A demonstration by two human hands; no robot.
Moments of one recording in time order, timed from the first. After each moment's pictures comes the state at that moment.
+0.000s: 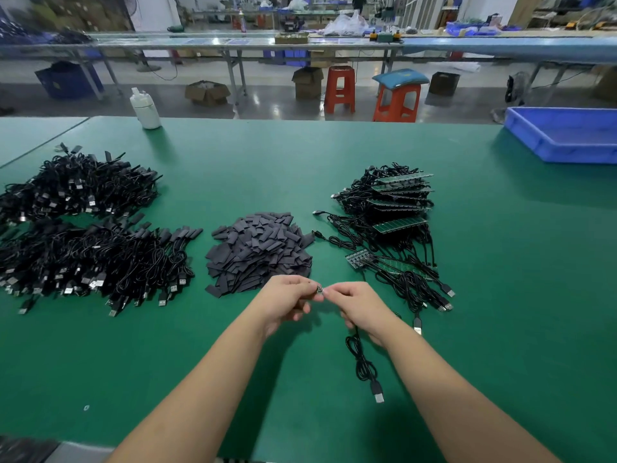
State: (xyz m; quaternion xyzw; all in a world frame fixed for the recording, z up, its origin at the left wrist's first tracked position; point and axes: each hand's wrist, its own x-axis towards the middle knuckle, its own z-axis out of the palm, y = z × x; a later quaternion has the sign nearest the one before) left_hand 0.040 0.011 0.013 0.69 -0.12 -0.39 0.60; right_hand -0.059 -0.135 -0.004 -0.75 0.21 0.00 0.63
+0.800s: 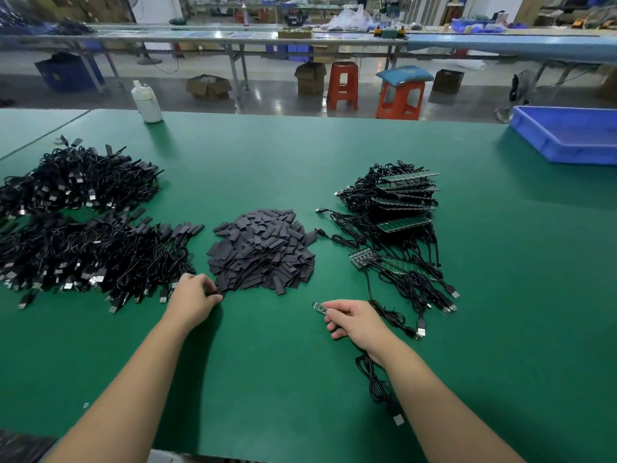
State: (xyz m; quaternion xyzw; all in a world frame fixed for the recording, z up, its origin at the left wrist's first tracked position) left_hand 0.141 0.137 -0.032 0.96 -0.10 -0.11 0.22; right_hand -0.066 -0.127 -0.042 -0.69 0.25 0.01 0.68
